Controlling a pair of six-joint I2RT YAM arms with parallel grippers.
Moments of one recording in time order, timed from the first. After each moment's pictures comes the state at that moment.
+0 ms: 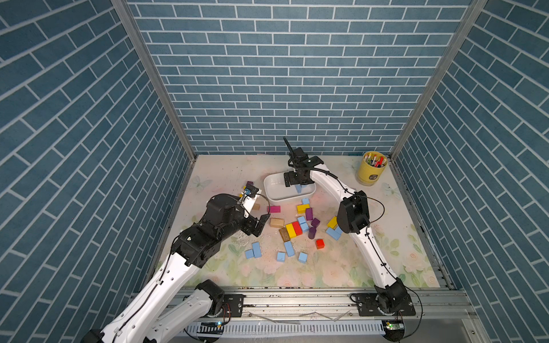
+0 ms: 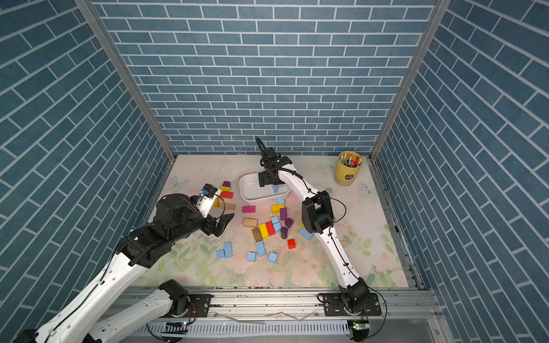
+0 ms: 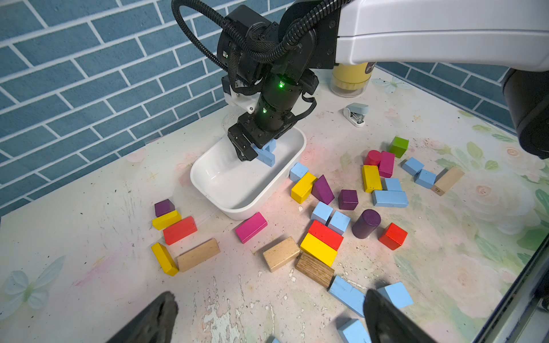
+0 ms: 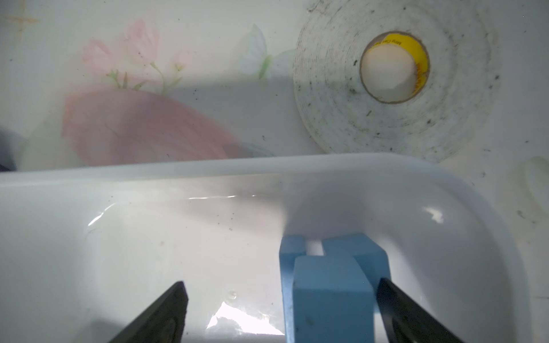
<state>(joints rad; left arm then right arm) -0.57 0.83 0.95 -0.64 0.03 0.07 0.63 2.62 2.55 -1.02 0.08 0.31</state>
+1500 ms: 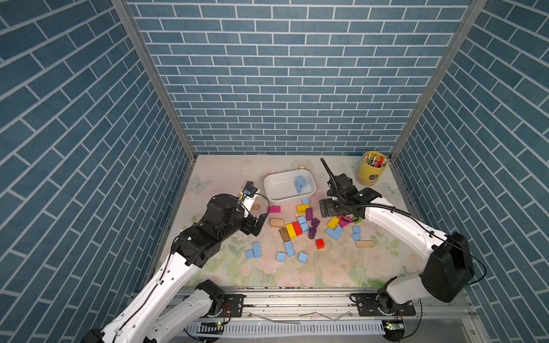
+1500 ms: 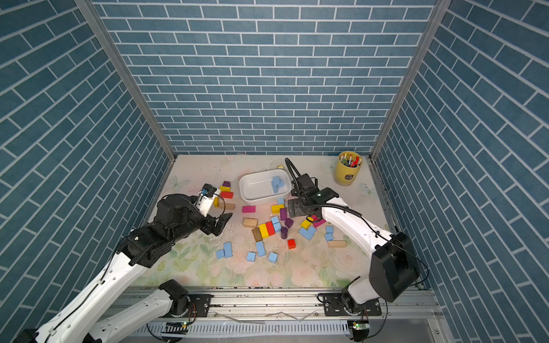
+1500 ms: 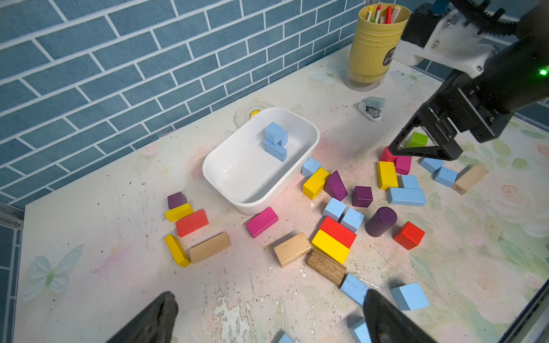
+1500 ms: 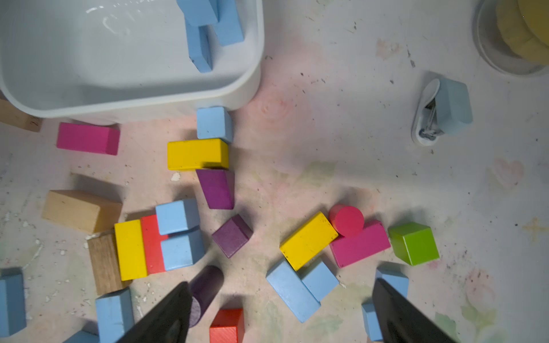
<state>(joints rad) -0.57 0.83 0.95 -0.66 -0.02 0.07 0.64 1.44 1.14 -0.78 0.17 0.39</state>
